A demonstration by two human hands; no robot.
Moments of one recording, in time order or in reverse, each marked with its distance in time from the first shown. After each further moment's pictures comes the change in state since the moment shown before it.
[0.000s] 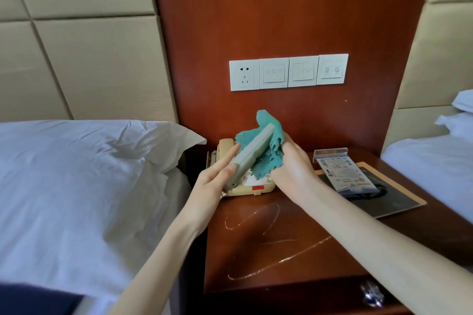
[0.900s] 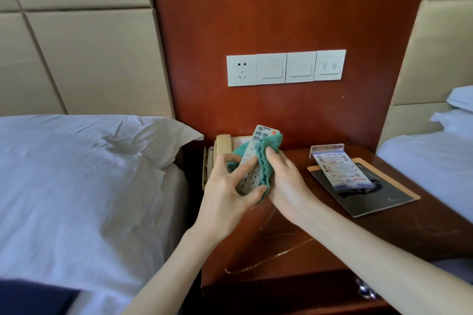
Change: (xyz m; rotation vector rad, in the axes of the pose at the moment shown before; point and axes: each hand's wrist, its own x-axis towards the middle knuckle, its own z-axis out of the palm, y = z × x) left_hand -0.017 -0.004 0.030 0.783 0.208 0.402; right_hand -0.023 0.027 -0.013 -0.104 -0.134 0.006
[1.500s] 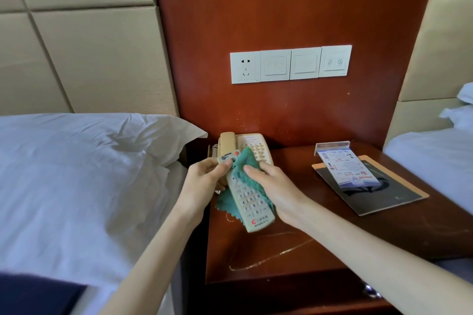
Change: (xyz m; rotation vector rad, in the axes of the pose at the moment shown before) left_hand 0.016 -0.027 -0.022 -0.629 -0.044 -0.636; right_hand -0.010 0.010 0.007 -0.372 -0.137 0.133
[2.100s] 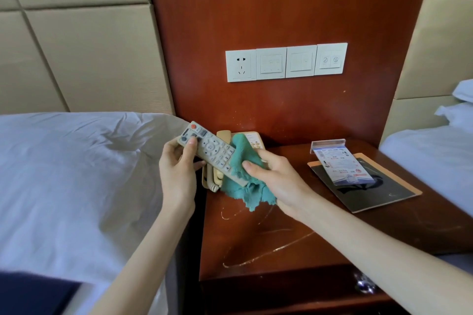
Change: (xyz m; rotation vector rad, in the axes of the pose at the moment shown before) left_hand 0.003 0.017 -0.002 -0.231 0.421 0.228; right_hand -0.007 -0.014 -0.013 0.002 -0.048 -0.115
